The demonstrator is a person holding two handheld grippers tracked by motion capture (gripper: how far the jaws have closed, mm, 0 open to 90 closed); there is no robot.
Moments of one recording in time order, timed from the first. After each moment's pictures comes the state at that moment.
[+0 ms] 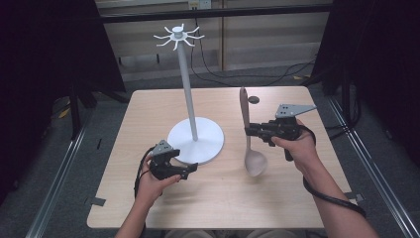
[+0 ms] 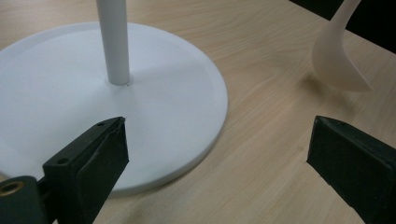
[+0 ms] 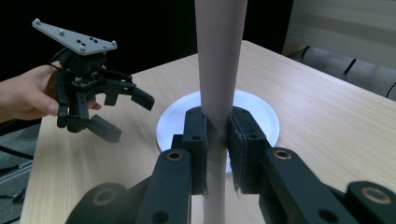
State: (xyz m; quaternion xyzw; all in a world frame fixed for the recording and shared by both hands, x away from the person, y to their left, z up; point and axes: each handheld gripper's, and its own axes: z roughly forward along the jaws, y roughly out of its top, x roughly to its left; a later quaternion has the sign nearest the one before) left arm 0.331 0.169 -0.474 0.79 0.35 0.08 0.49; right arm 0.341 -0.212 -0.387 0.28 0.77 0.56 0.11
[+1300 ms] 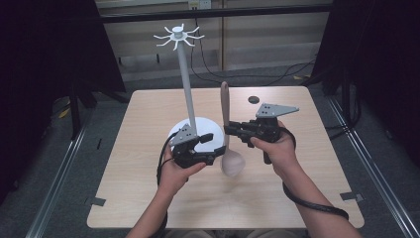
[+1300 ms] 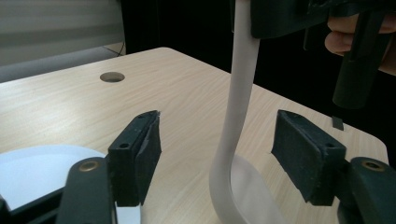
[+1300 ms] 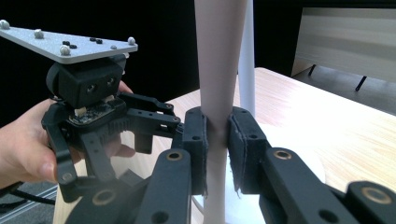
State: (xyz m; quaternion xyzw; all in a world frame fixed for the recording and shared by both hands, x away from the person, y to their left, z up) left arm 0.328 0.096 -0.416 0.76 0.25 0.08 0.59; right arm 0.327 -0.154 -0.368 0.29 0.74 0.60 0.11
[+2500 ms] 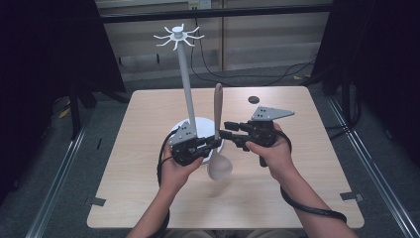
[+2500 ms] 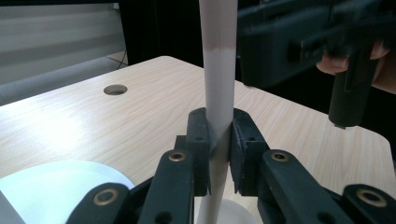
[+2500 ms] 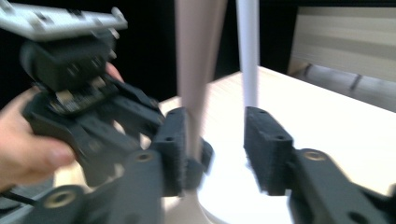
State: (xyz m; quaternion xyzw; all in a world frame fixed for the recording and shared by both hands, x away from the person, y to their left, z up) left arm 0.325 0.098 -0.403 0.77 0.23 0.10 0.59; right arm 0.323 -0.144 -0.373 0.29 0.74 0.60 0.12
